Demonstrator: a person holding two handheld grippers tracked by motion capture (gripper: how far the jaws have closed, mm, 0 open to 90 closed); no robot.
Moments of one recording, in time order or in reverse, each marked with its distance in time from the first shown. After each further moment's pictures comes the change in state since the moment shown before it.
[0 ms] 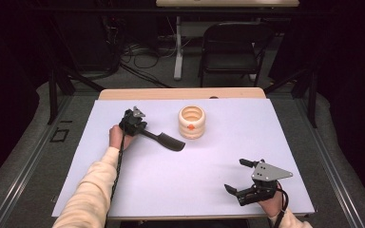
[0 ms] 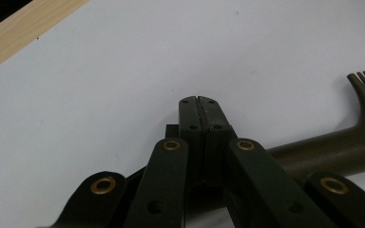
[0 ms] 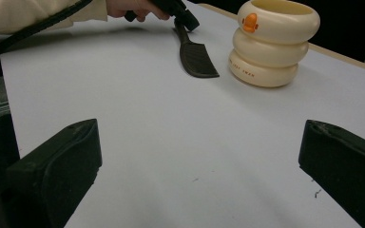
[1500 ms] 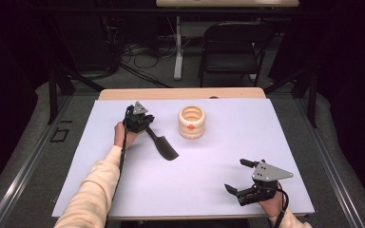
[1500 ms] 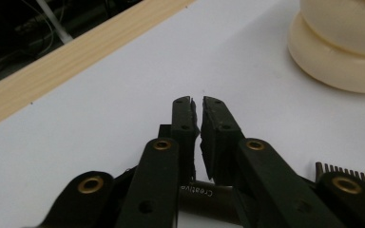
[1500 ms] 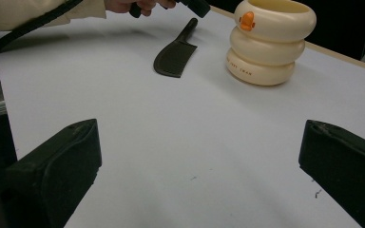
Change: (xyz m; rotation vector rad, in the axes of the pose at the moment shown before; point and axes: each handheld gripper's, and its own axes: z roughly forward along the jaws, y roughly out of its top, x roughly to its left) left arm -0.009 0.019 -0.009 -0.179 -0.054 -0.023; right arm 0.000 -0.001 0.000 0.000 -0.009 0.006
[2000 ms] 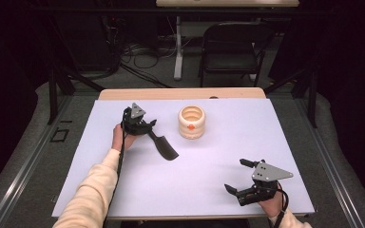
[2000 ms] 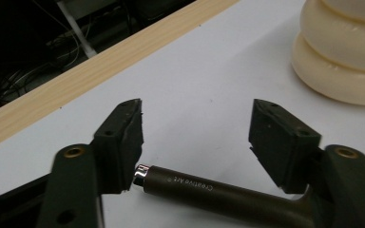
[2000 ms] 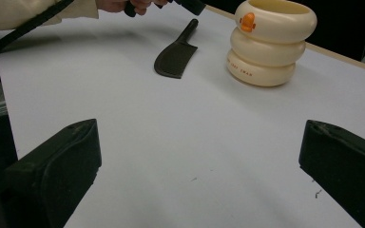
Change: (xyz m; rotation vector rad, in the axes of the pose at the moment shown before) left arm -0.010 -0.003 -0.015 -0.066 0.081 -0.002; right arm 0.000 0.000 0.000 -0.001 0.001 -0.001
